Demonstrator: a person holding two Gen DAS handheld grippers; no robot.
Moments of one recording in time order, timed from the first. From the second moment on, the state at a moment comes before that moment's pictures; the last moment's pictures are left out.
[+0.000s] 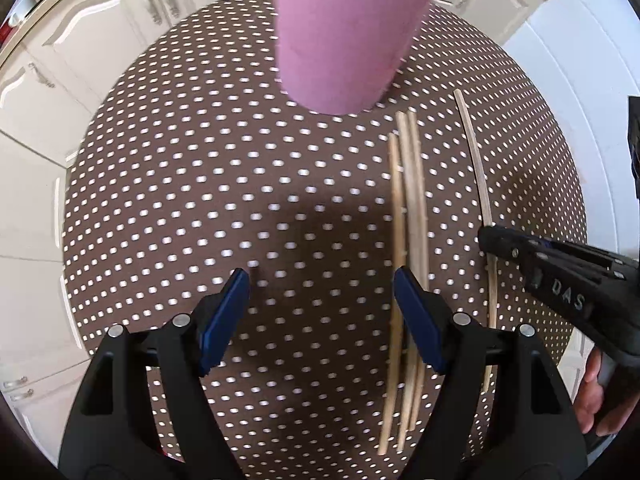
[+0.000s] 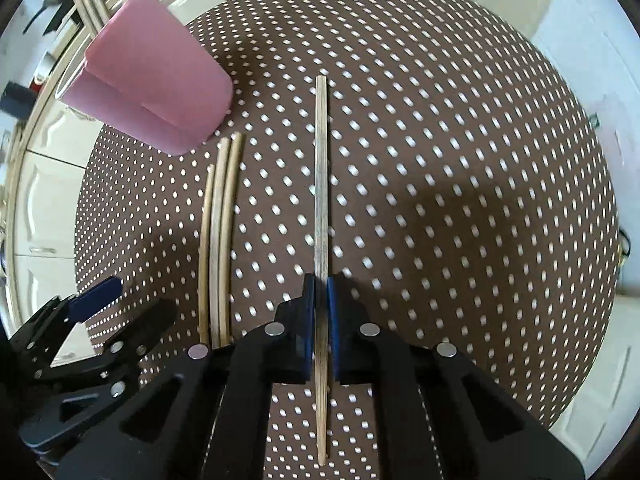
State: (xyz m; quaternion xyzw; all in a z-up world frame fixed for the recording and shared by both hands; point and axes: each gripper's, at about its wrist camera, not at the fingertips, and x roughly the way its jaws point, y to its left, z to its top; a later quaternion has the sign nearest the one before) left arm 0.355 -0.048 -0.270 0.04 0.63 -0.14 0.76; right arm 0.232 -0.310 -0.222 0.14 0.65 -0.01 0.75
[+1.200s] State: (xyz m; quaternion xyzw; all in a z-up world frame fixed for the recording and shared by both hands) left arm 0.359 -0.071 -0.277 0.09 0.61 -0.08 0.79; right arm 0.270 -0.378 -0.209 0.19 0.64 -0.01 0.74
